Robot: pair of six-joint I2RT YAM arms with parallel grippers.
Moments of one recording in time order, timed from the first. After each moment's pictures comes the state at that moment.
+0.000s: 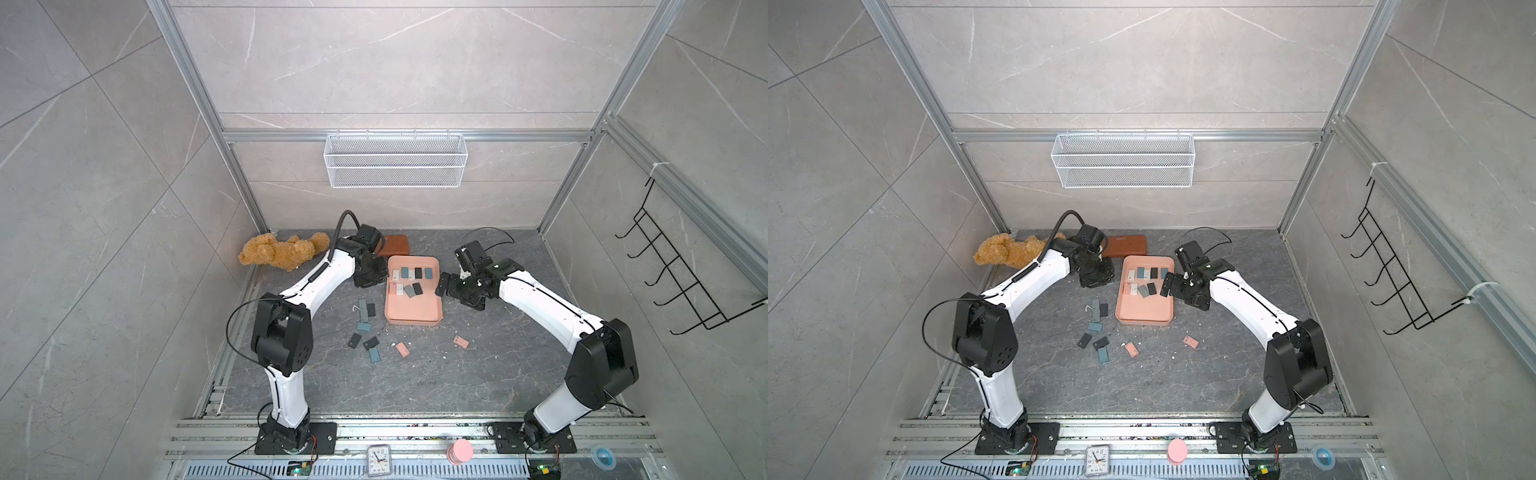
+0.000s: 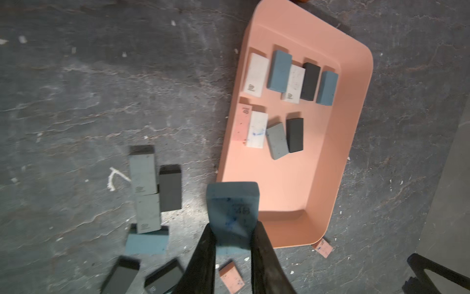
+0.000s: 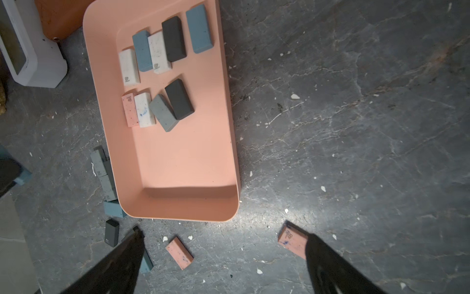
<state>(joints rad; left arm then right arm) -0.50 1.93 1.70 -0.89 0.15 -0.66 0.44 1.63 1.35 -0.85 -0.08 0.70</state>
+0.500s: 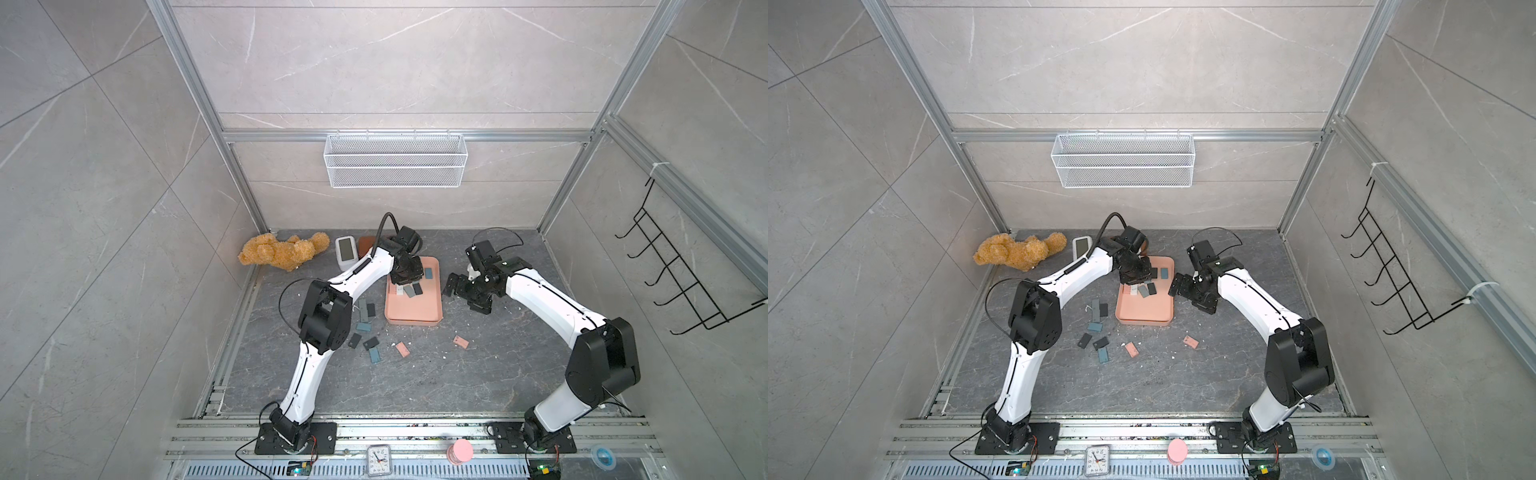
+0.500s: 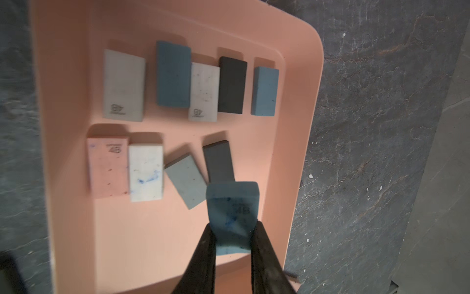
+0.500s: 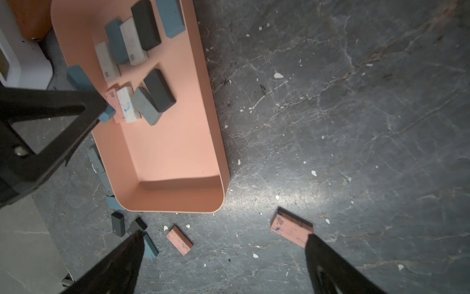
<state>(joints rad) -0.64 2.29 2.05 -0.85 0.19 -0.74 0.37 1.63 1.31 -0.88 -0.18 0.70</state>
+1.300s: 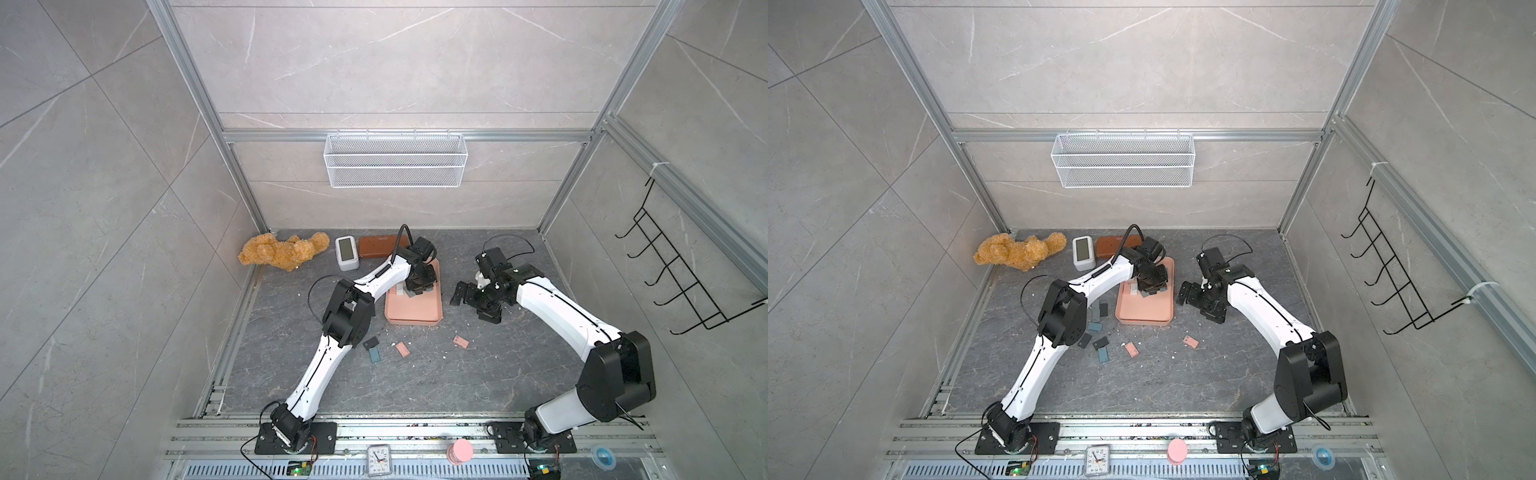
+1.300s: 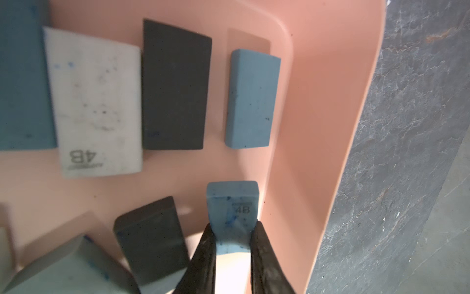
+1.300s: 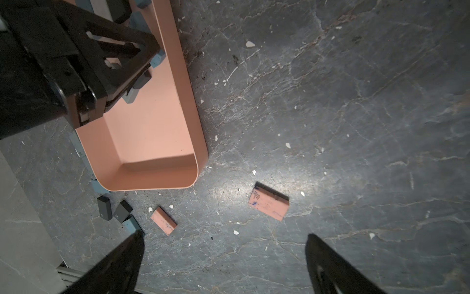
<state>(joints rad) -0.68 2.52 2.23 -0.82 0.22 -0.81 0.33 1.53 1.22 -0.92 -0.21 0.66</state>
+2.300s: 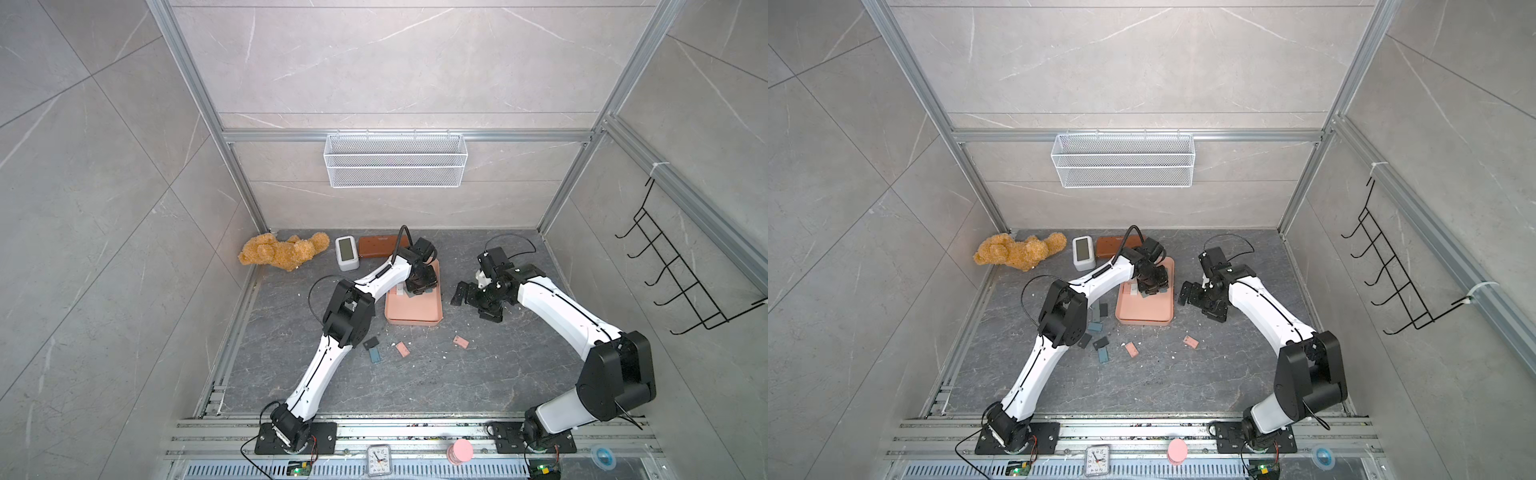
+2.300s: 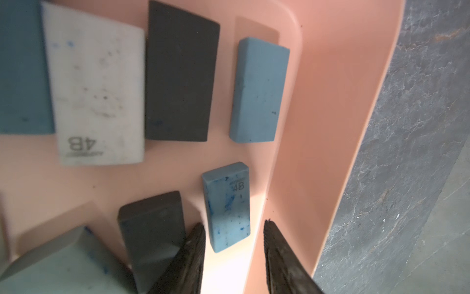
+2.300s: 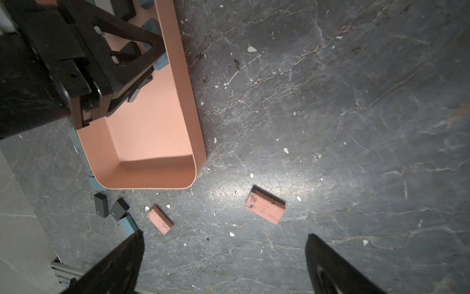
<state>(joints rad) -0.69 2.52 2.23 -0.84 0.22 -0.84 0.31 1.54 1.22 -0.92 -0.22 0.61</state>
